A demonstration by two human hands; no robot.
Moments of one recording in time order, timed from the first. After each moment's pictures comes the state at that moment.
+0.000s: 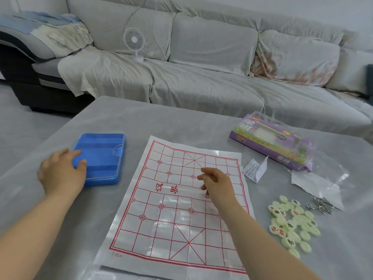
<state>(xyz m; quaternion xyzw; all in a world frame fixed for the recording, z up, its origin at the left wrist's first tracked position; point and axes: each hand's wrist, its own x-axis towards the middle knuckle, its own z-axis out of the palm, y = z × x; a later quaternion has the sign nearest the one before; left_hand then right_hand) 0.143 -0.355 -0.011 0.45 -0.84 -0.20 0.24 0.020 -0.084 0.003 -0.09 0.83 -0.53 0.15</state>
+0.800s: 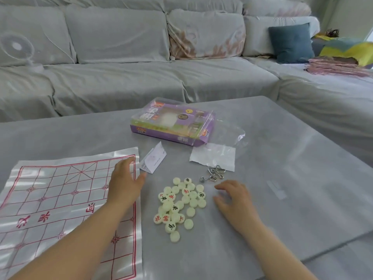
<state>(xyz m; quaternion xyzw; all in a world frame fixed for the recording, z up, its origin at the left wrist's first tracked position) -0.030 -0.023 -0.011 0.19 -0.91 -0.35 0.14 -0.023 0.223 -0.031 -0.08 0.95 -0.31 0.00</state>
